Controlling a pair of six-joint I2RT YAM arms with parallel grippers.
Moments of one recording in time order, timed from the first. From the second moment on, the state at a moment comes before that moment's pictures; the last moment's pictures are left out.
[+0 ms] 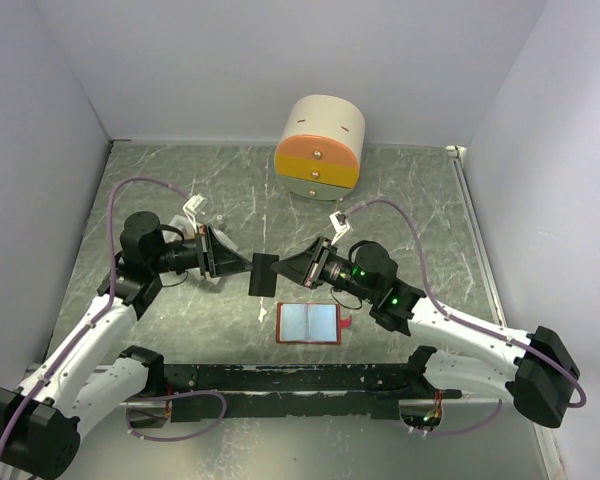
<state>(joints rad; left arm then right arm) -0.33 0.87 0.63 0.07 1.00 -0.84 0.90 1.02 0.57 0.40 -0.17 1.02</state>
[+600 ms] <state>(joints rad) -0.37 0.88 0.38 0.36 0.96 -1.04 0.90 1.01 0.44 0.50 -0.19 1.05</state>
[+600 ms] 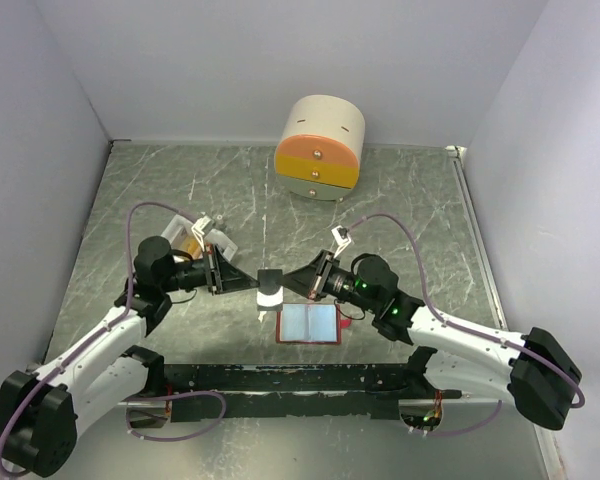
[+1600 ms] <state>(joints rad) -0.73 1.13 0.47 0.13 0.55 -0.80 0.88 0.83 0.35 -0.03 0.03 0.89</state>
